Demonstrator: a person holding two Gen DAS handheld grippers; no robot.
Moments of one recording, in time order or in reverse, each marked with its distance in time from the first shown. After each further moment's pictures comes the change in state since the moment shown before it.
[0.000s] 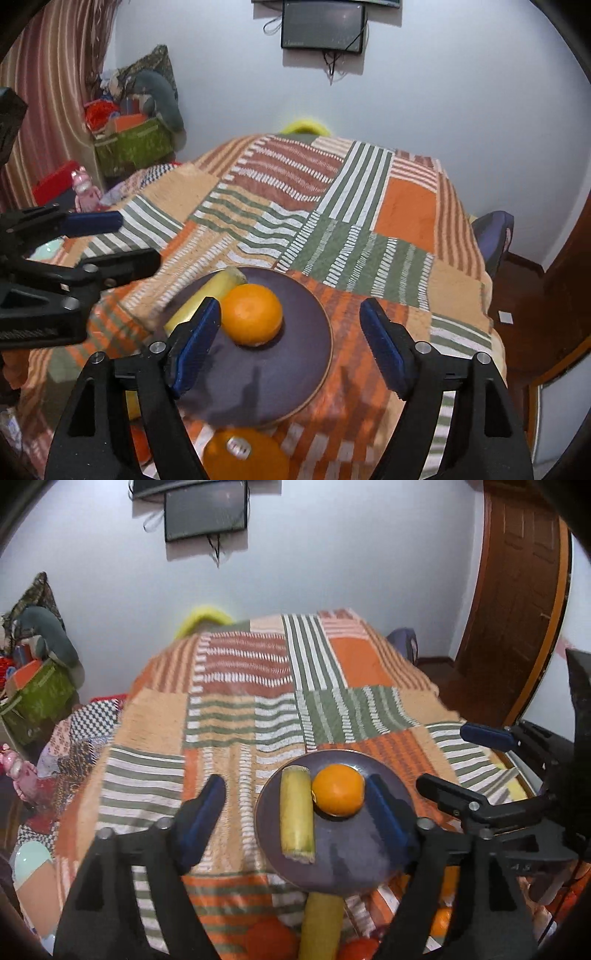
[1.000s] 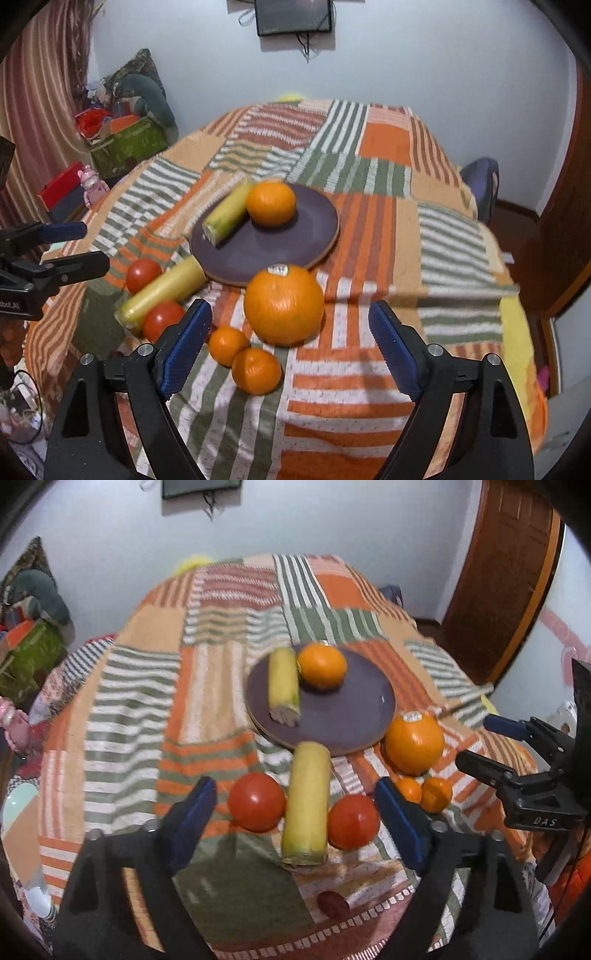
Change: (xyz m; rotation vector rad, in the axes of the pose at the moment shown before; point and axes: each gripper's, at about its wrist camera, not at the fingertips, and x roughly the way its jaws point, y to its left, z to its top) left arm -0.026 0.002 -0.111 -0.009 0.201 -0.082; right arm -0.038 0.014 -0.105 0.143 0.094 0.000
